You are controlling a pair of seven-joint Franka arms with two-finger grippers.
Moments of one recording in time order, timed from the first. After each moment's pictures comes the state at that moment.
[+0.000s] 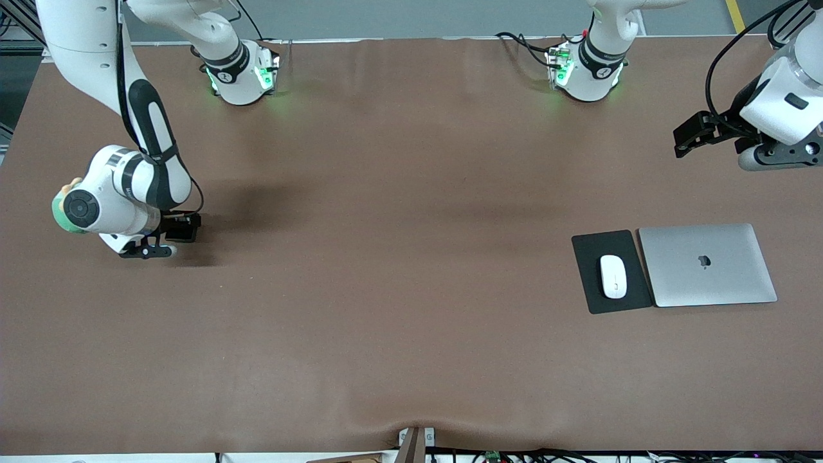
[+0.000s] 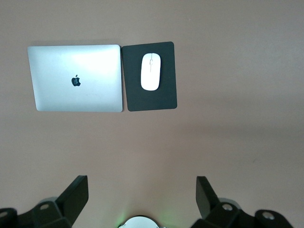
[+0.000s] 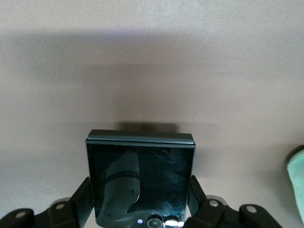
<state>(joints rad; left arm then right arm) 0.02 -0.02 -0.17 -1.55 0.04 1.45 -0.17 0.40 0.45 -0.55 -2.22 0.22 2.32 -0.34</state>
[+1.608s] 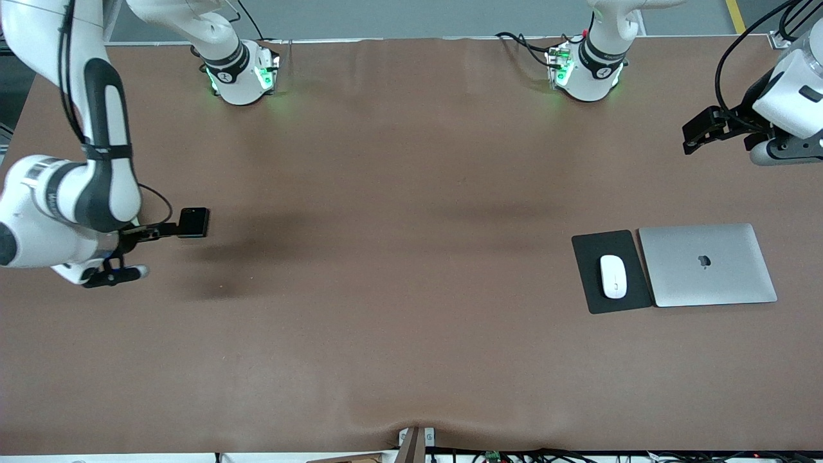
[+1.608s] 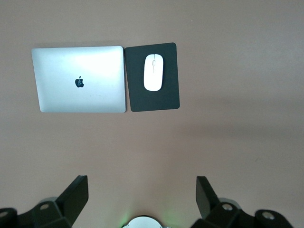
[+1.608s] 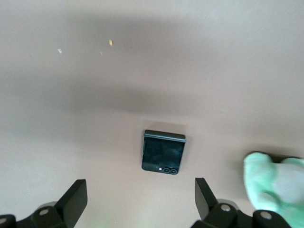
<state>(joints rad) 0.03 -0.03 -0.16 -1.55 0.04 1.44 -0.15 0.34 0.45 -0.54 -1.69 0.22 1.73 -0.42</state>
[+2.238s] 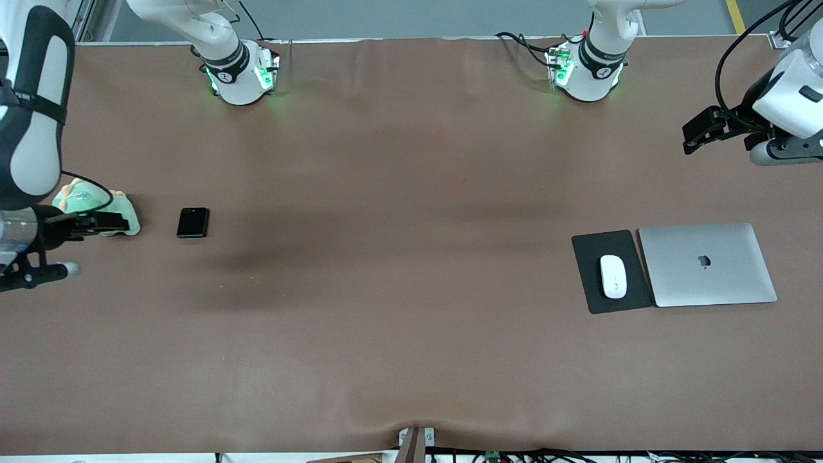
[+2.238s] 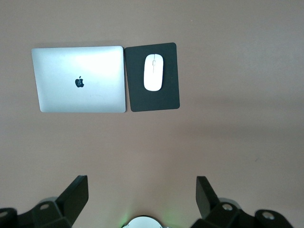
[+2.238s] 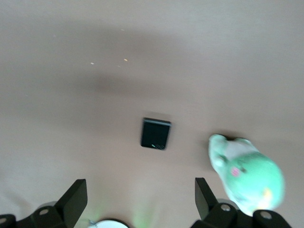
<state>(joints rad) 0.03 -0.03 -0.16 -1.55 0.04 1.44 -0.15 0.30 0.45 -0.54 -1.29 0.15 1.38 -0.42</state>
